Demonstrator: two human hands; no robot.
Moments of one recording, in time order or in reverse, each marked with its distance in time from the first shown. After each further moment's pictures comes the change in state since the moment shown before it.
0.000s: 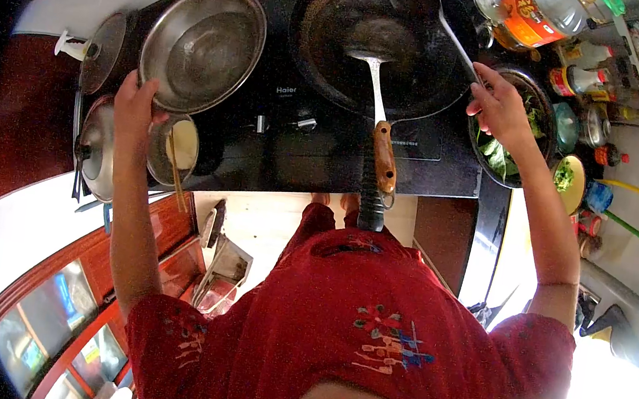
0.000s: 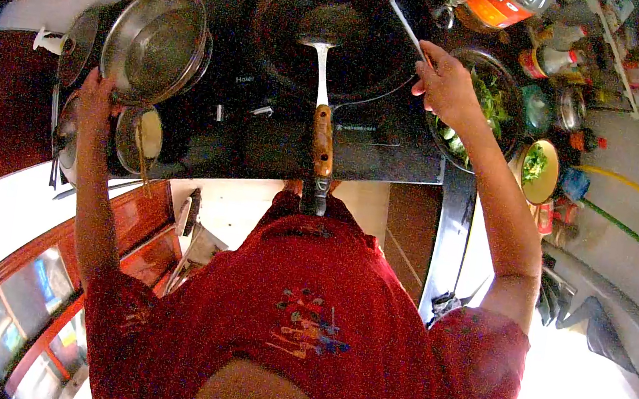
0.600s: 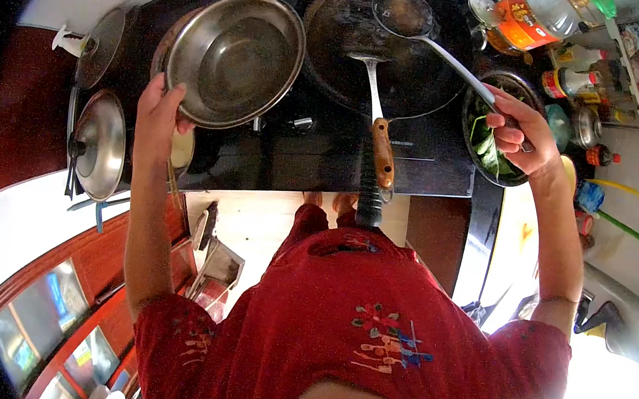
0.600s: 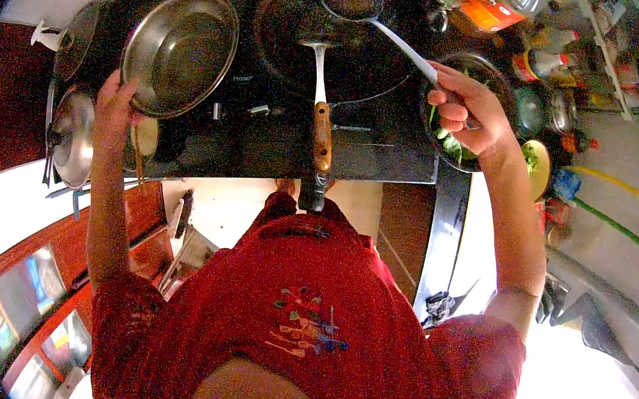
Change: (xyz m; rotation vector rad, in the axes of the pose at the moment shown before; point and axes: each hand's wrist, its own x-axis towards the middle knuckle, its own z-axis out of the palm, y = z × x) left_hand -0.036 0.004 0.023 -0.236 -0.209 -0.001; right_hand -0.034 -0.008 -0.038 1.056 -0.401 0.318
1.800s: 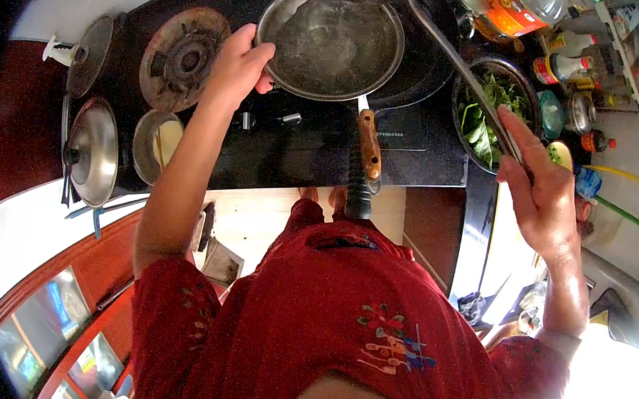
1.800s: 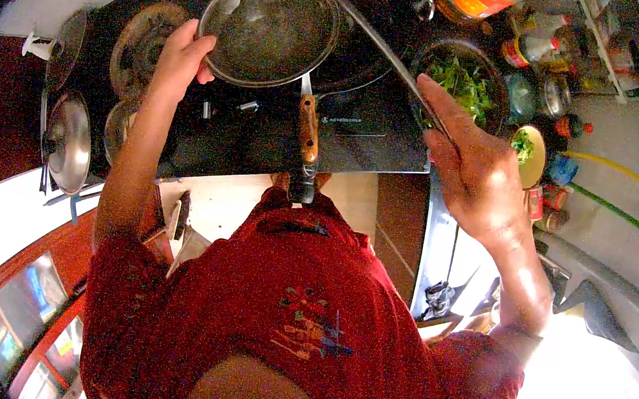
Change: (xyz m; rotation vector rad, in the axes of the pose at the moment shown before) left_hand 0.041 0.006 0.113 -0.030 -0.313 0.028; right_hand -0.105 0.030 0.084 -1.395 0.326 -0.664
